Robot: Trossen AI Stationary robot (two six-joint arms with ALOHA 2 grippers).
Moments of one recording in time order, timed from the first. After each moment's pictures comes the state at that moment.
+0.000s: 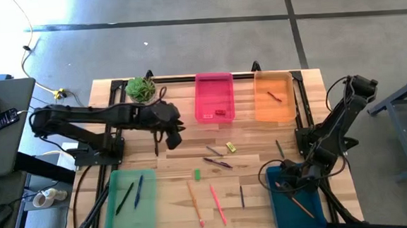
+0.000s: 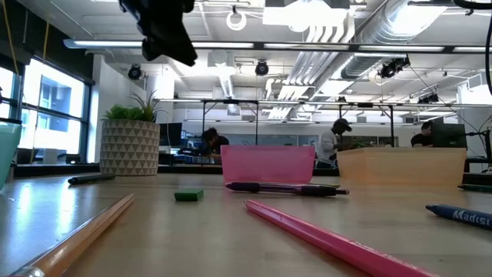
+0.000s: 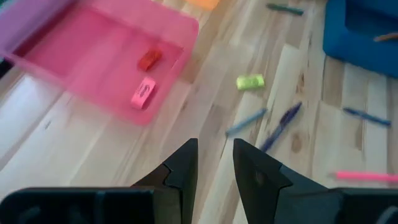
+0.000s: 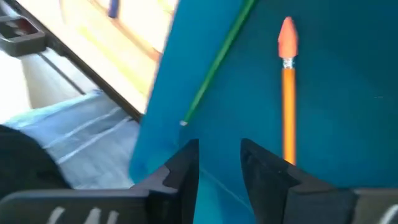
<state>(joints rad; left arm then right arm) 0.14 1.23 1.02 -0.60 -0.16 -0.34 0.94 1.12 0.61 -0.45 0.01 1.93</state>
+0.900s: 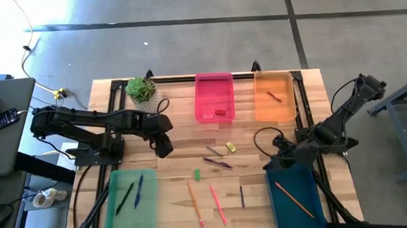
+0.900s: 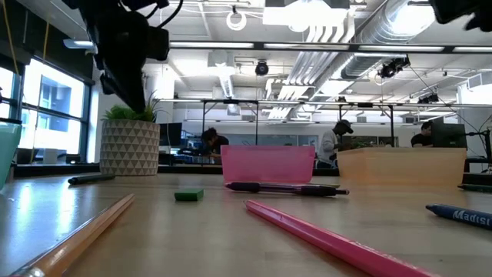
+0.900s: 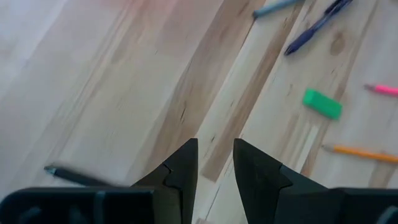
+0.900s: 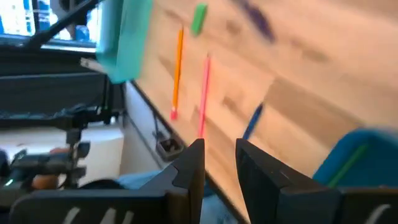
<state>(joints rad) 0.13 1.22 0.84 -0.73 -0.03 -0.50 0.68 0.92 0.70 -0.48 0.31 1.68</state>
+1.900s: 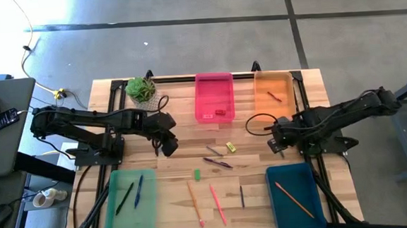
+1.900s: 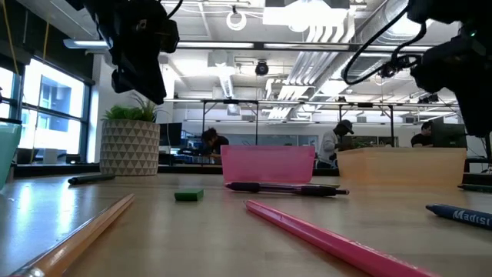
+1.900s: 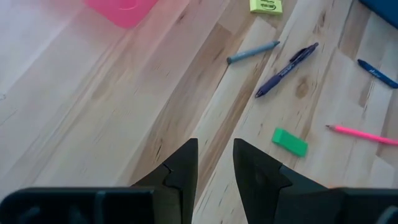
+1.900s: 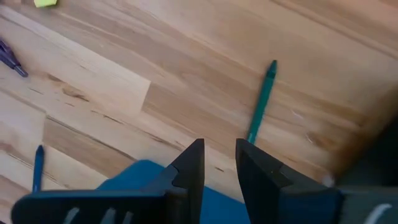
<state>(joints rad) 0.13 1.22 0.84 -0.59 -0.03 -0.55 0.16 0.92 0.63 -1.04 -0.05 1.29</state>
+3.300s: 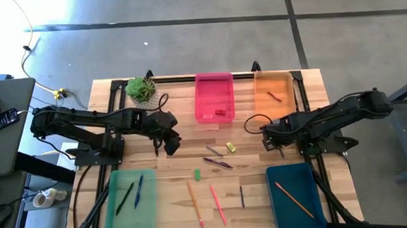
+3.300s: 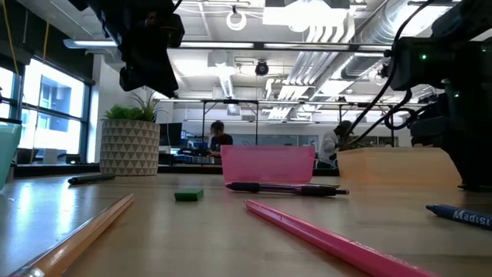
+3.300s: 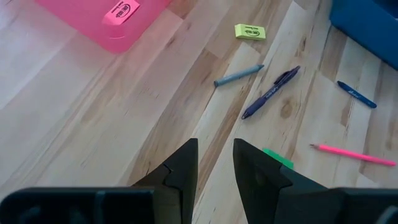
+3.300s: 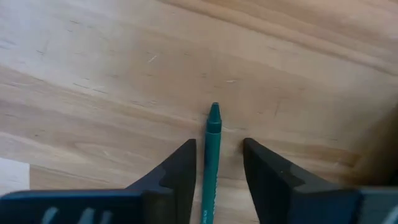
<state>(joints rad) 0.13 1.22 0.84 -0.51 -0.04 -0.55 0.01 1.19 0.44 -0.81 -0.03 1.29</state>
